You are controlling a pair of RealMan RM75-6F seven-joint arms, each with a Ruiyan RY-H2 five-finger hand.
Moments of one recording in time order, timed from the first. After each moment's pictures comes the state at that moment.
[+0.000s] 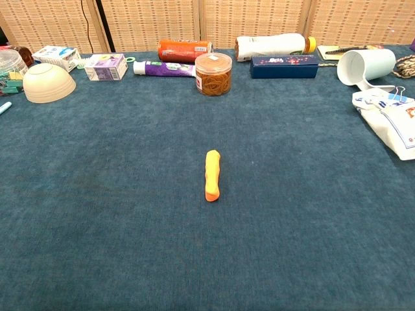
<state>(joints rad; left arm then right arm) -0.06 -1.00 -0.06 -1.87 1.38 1.48 0.17 0.07 -1.02 0.12 -1.86 -1.37 1.46 0.01</state>
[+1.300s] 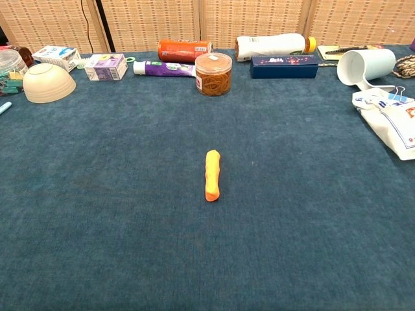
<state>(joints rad) -0.30 -0.97 -0.09 -1.78 1.53 1.26 0.29 0.06 -1.00 0.12 -1.90 -1.37 1.47 -0.01</state>
